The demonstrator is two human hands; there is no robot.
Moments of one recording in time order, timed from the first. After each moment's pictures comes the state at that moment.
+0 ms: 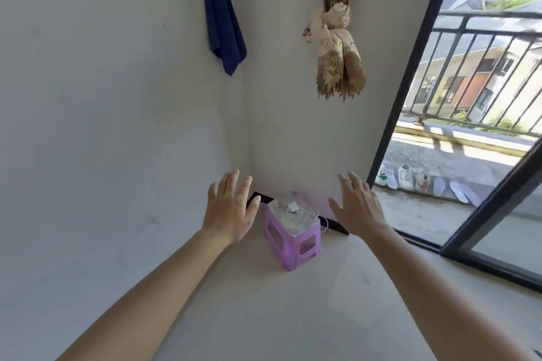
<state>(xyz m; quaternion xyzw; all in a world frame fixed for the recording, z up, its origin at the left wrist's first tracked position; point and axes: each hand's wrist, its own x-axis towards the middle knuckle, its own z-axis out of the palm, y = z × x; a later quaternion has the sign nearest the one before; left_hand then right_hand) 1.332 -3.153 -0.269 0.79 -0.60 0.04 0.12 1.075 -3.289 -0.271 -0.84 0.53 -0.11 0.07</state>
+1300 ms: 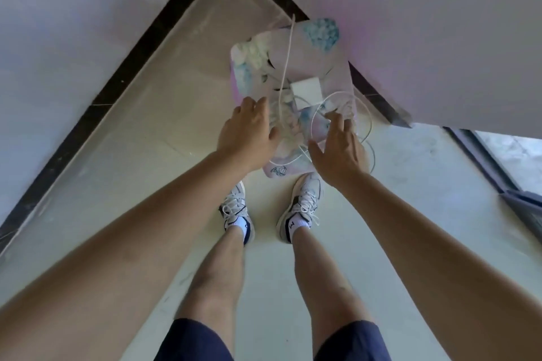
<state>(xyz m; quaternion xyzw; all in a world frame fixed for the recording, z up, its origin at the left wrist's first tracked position) 1.440 -3.656 -0.873 0.82 -0.40 -0.41 0.03 1.280 -3.745 -0.890 -0.78 0.51 0.22 0.29</state>
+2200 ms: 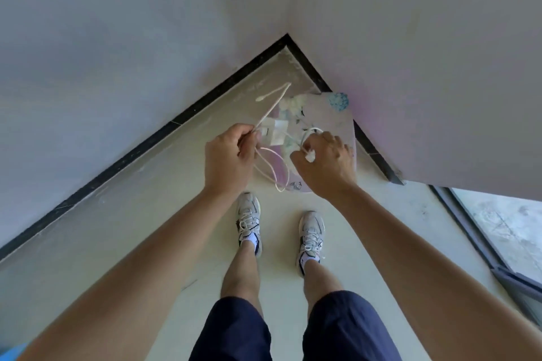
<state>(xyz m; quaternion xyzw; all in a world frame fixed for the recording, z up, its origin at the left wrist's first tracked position) 1.445 -3.565 -0.685 0.87 -0.20 -0.19 0.41 1.330 -3.709 -0.718 -0.87 0.35 0.07 0.33</state>
